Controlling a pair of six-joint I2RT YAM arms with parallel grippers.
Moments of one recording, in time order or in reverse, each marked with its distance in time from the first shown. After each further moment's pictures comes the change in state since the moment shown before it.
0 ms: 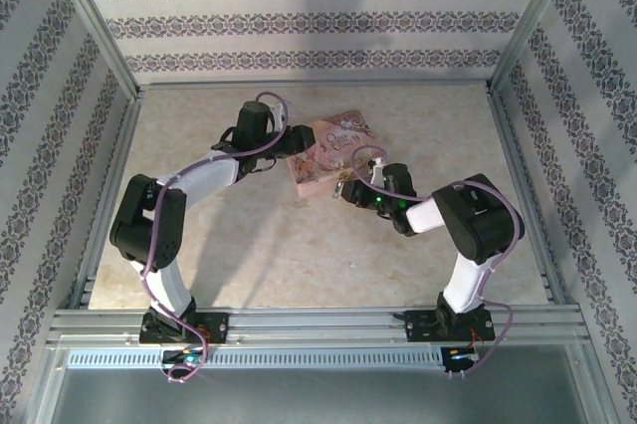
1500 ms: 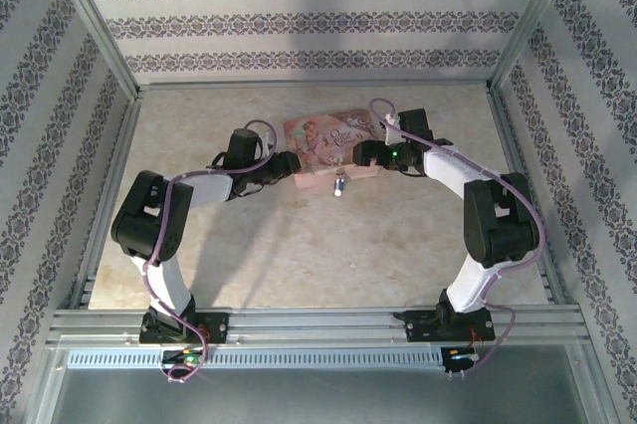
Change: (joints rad) left arm 0.059 0.012 -0.275 0.164 0.050 -0.097; right arm -0.168 -0.068 0.558 -0.986 0.016 -0.388
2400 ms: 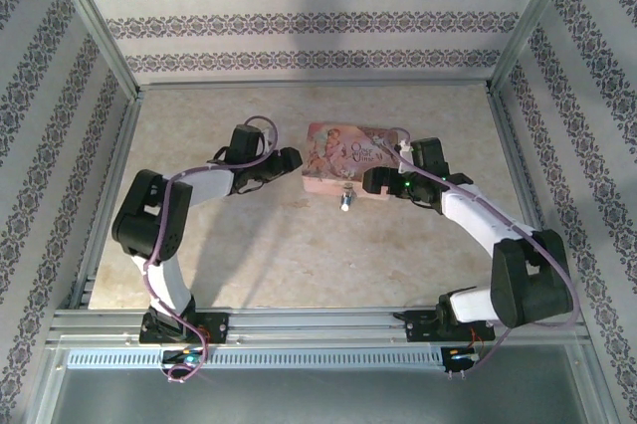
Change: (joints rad) left arm 0.002 0.039 0.105 -0.122 -0.071 0.069; right arm 0.014 -0.365 -0.325 -0.037 0.085 0.062
